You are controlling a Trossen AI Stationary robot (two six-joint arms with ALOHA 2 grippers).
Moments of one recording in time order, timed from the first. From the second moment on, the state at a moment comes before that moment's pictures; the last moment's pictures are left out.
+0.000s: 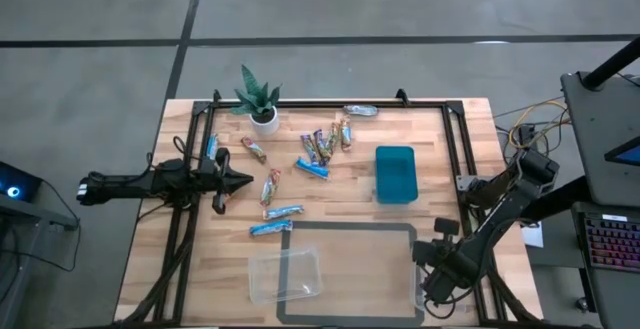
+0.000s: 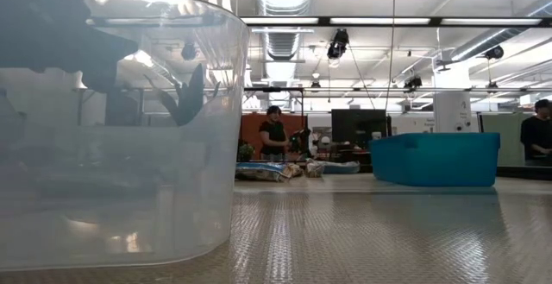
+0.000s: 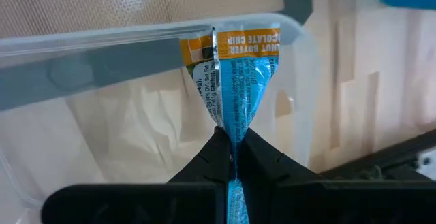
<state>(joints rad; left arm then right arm) 0.00 0.00 0.01 0.03 -0.07 -0.16 0.90 1.63 1.12 -1.23 0.09 1.15</state>
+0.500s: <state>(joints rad) 0.00 0.00 0.01 0.03 -0.07 -0.16 0.90 1.64 1.00 -1.05 0.06 1.14</state>
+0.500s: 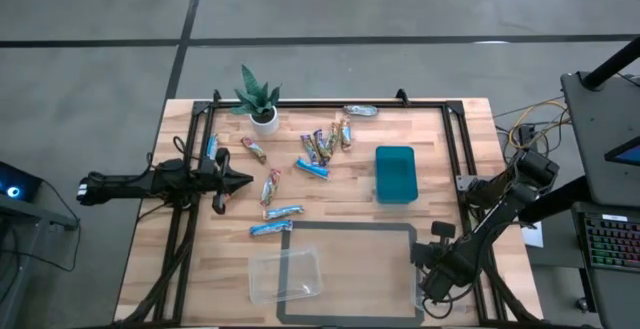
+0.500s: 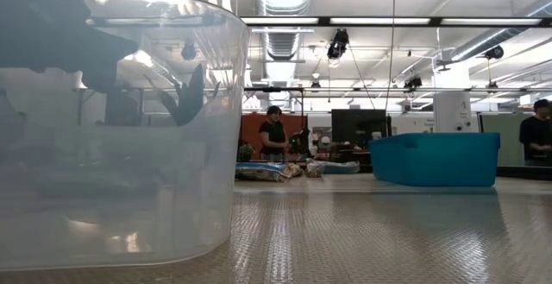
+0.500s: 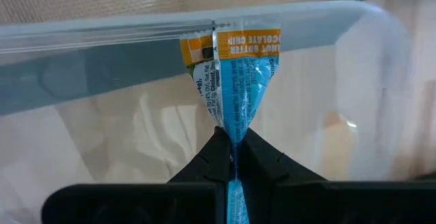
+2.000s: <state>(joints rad) 0.00 0.00 0.01 0.03 -0.07 -0.16 0.83 1.63 1.63 -1.40 0.16 1.05</state>
